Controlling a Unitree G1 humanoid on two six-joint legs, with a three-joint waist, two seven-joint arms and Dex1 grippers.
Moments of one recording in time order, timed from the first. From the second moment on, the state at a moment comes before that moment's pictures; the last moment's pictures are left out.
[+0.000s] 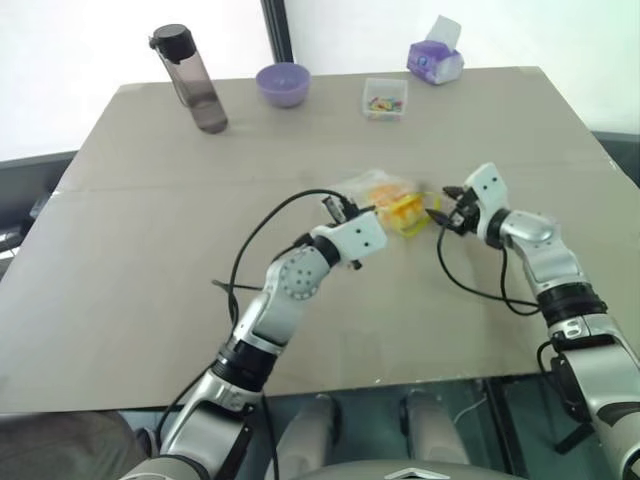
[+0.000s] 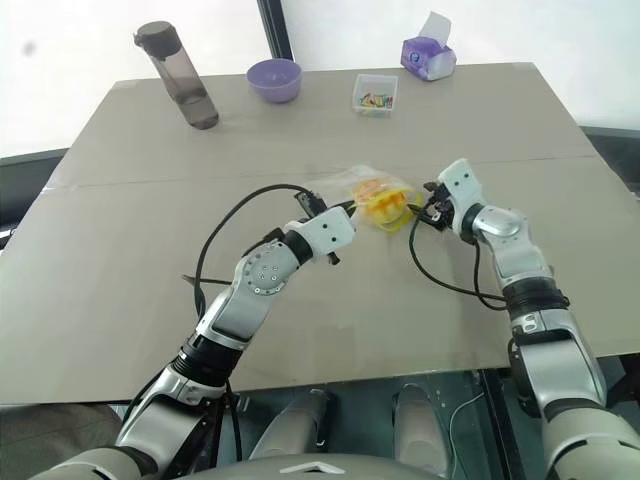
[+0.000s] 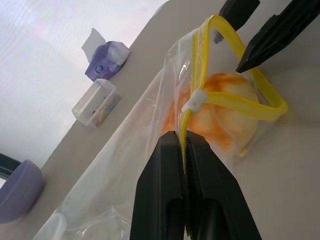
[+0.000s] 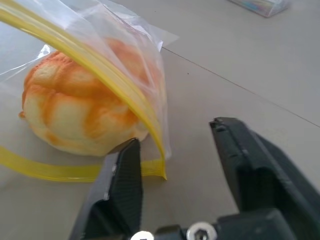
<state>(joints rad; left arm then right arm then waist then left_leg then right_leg) -0.47 0.26 -0.32 0.00 0.43 0.06 -0.37 -0.74 -0.46 0.11 0.64 -0.03 -0.08 0.71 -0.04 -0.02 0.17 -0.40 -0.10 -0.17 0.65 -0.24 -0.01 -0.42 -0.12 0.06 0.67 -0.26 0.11</state>
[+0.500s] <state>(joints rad) -0.53 0.26 -0.28 0.00 0.38 0.09 -0.39 -0.79 -0.55 0.11 0.54 -0.02 0.05 0.79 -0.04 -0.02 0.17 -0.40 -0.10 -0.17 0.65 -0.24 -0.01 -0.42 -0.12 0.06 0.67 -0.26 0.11</state>
